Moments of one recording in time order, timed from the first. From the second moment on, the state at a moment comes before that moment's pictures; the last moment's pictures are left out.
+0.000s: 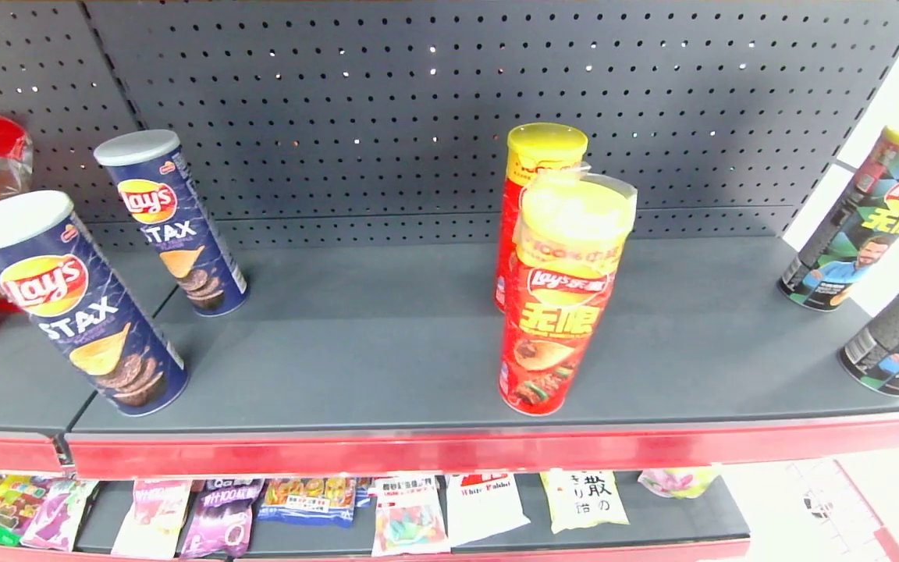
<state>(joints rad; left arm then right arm) 0.00 0.00 0.00 0.00 -0.02 -0.01 0.05 0.08 0.00 0.00 0.00 0.00</state>
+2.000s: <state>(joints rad) 0.00 0.00 0.00 0.00 -0.02 -0.01 0.32 1.16 -0.58 -0.21 0.05 0.12</state>
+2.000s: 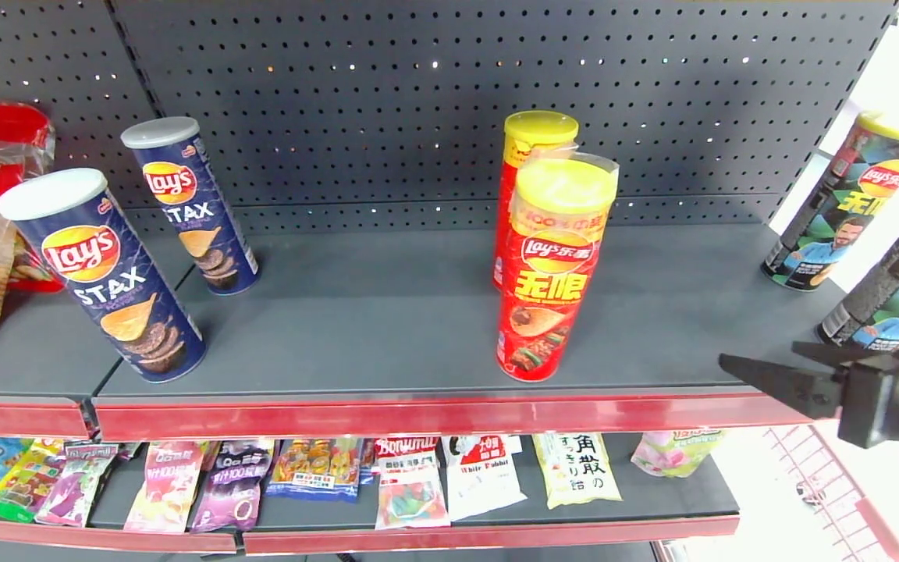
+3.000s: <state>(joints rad) 0.00 0.00 0.00 0.00 -0.02 -0.01 0.53 1.51 -0.70 -0.36 -0.08 0.08</state>
